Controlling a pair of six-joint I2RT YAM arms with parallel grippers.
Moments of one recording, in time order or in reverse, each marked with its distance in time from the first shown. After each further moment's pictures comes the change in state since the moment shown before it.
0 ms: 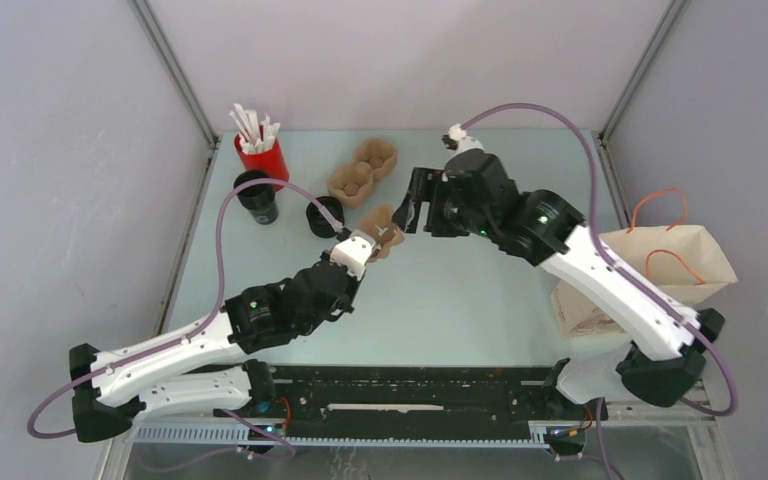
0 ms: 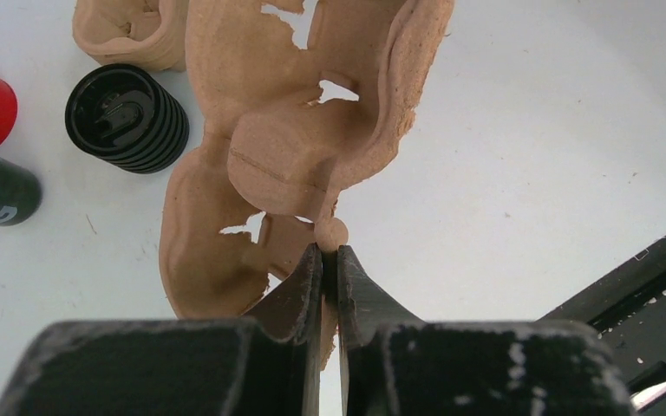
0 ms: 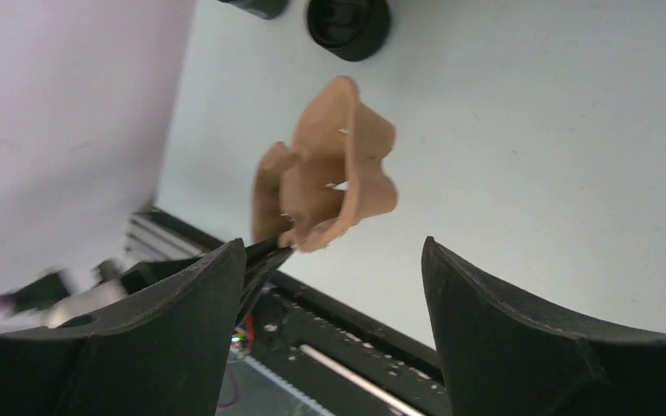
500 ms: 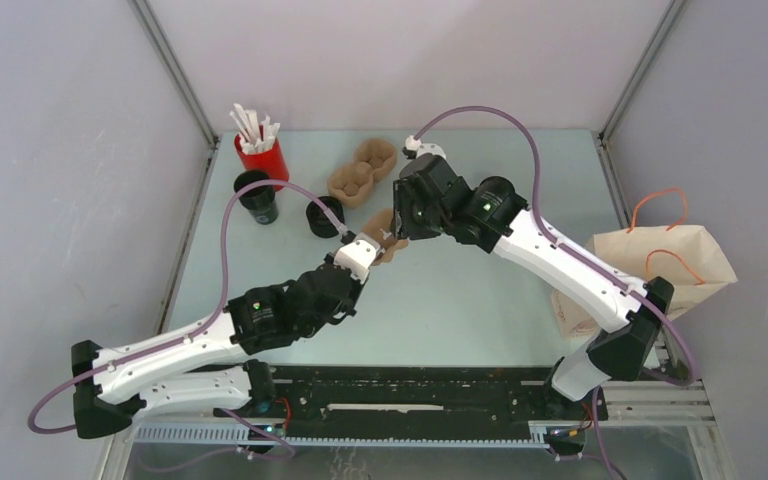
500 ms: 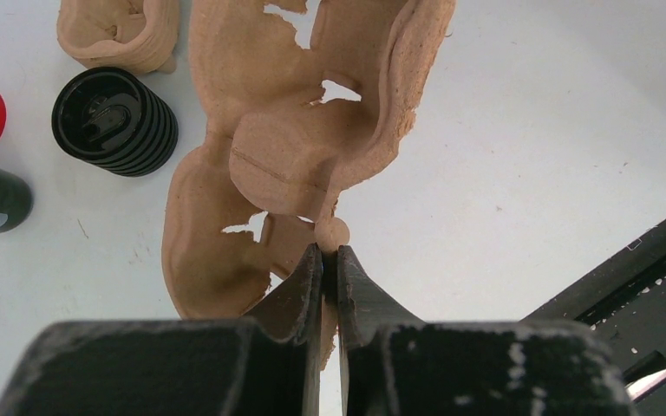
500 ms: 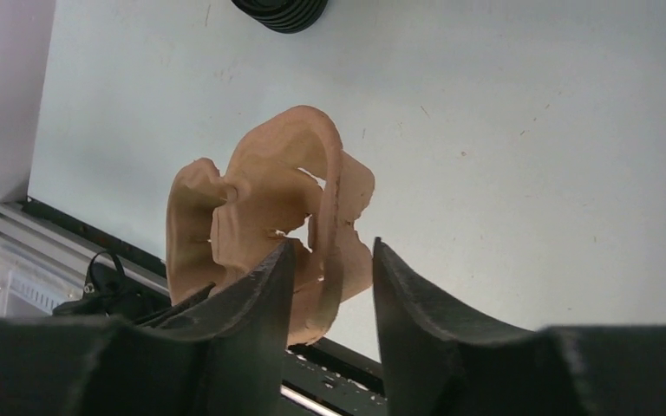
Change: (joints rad) left arm -0.027 0.010 0.000 0.000 -0.005 -0.001; right arm 0.022 0.221 0.047 -0.043 0.067 -0.130
